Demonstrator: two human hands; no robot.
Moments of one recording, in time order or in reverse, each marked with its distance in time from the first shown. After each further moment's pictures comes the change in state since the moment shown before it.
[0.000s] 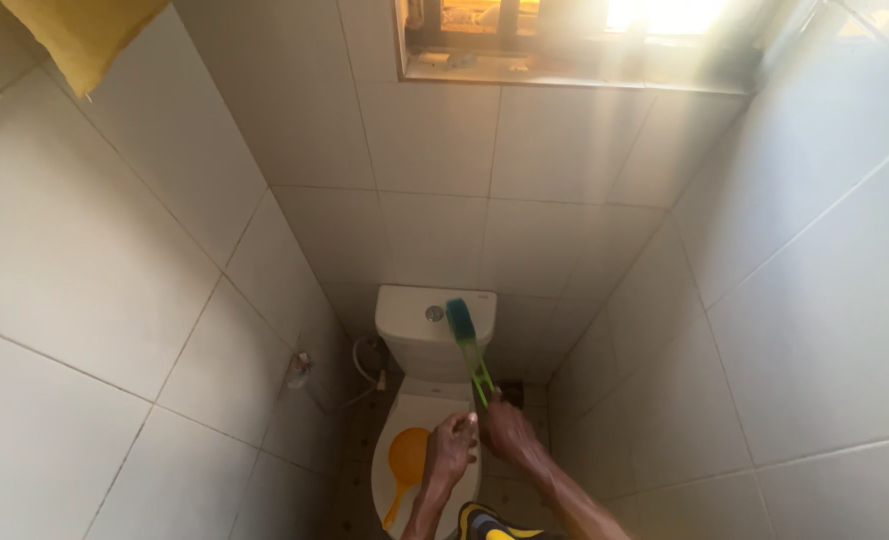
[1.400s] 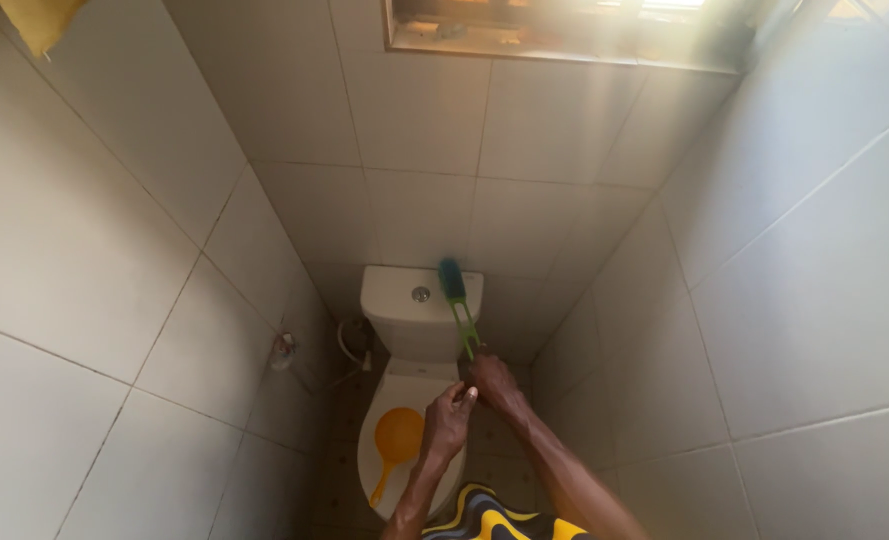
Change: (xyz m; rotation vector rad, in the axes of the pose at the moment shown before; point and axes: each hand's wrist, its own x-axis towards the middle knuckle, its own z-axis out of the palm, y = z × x) left_hand 0.026 -0.031 0.014 0.189 0.053 0.491; right_hand 0.044 0.000 -0.022 0.259 0.040 0.174
